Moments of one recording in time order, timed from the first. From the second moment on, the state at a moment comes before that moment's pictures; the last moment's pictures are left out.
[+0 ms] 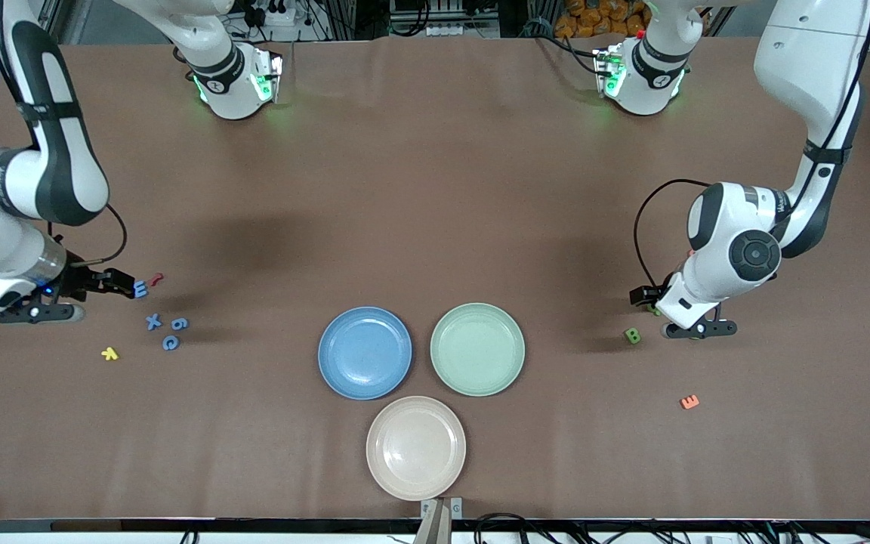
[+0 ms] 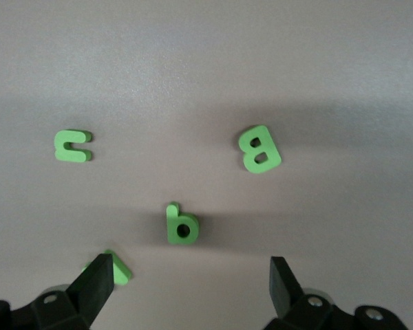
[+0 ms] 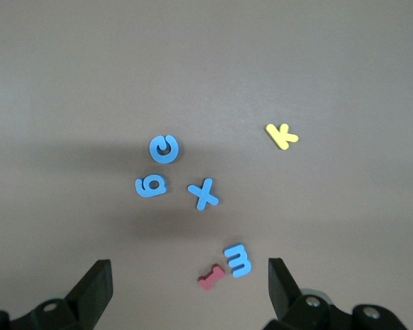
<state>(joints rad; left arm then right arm) 0.00 0.45 -0.14 -1.98 0.12 2.35 -0.26 -0.13 0.27 -0.04 -2.00 -0.03 2.29 -0.23</state>
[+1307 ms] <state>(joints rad) 0.01 0.56 -0.14 -1.99 0.17 2.47 -0.26 -0.14 0.54 -0.03 -2.00 -0.02 2.57 -0.60</state>
